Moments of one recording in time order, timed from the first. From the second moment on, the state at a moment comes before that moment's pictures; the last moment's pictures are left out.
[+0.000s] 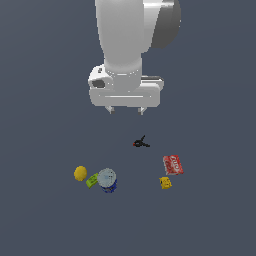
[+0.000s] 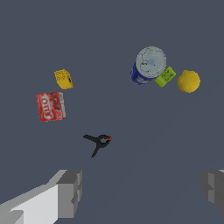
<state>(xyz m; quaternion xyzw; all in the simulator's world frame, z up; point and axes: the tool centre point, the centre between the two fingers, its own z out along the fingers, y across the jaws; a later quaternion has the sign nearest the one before) -0.009 -0.006 0.302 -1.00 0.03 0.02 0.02</state>
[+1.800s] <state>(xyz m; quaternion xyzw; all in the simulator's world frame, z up) 0.069 -0.024 0.240 -0.99 -0.12 0.01 0.01</state>
